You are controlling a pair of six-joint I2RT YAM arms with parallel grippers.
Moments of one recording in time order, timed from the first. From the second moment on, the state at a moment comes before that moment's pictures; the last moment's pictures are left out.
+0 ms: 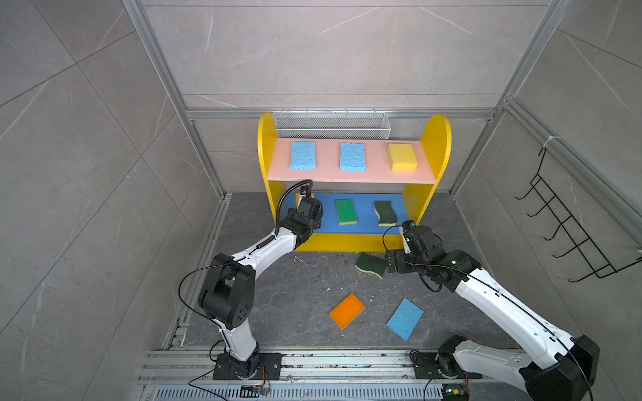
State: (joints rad) left arm -0.52 1.75 1.32 -0.23 -0.46 -0.27; right arm 0.54 1.14 1.03 -0.80 0.21 0.32
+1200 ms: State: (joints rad) left arm -0.52 1.74 1.29 -0.27 -0.46 -0.37; right arm 0.54 1.07 1.03 -0.83 0.21 0.32
